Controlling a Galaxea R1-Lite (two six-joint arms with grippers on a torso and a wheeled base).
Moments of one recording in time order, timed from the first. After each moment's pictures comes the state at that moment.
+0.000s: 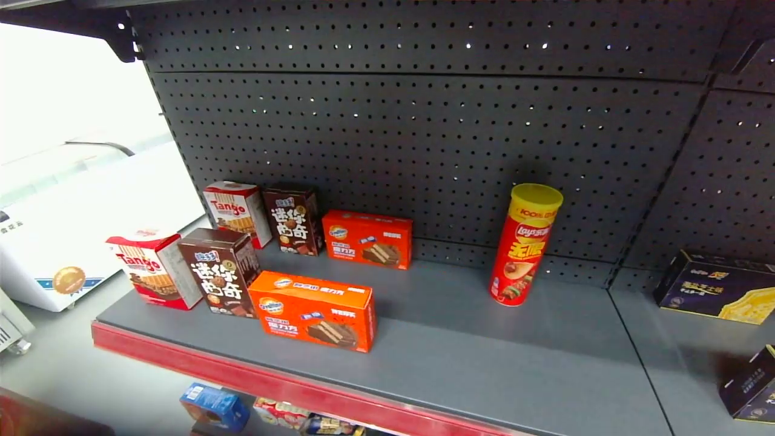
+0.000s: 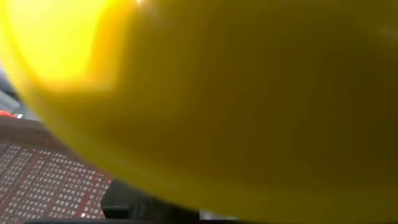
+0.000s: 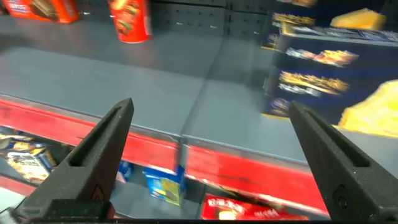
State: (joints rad) left arm 0.03 0.47 -0.35 0.16 0.01 0.11; right arm 0.00 0.00 0.00 0.00 0.05 -0.01
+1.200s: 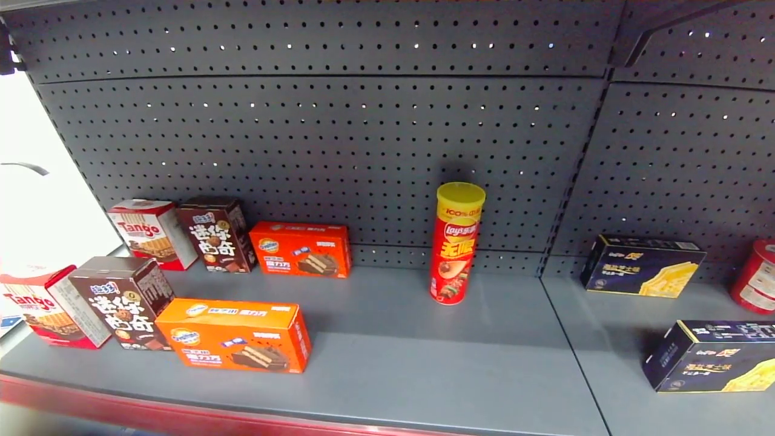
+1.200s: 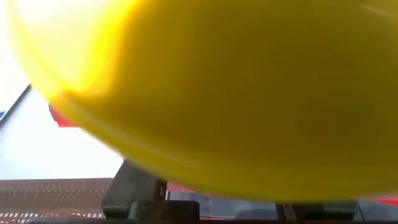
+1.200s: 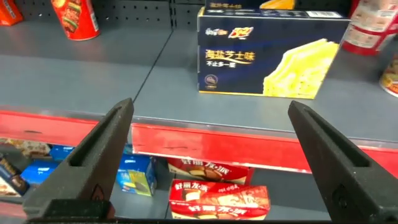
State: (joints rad) left arm 0.01 0.28 -0.35 0.25 0.01 0.11; right arm 0.00 0.00 0.00 0.00 0.05 -0.01
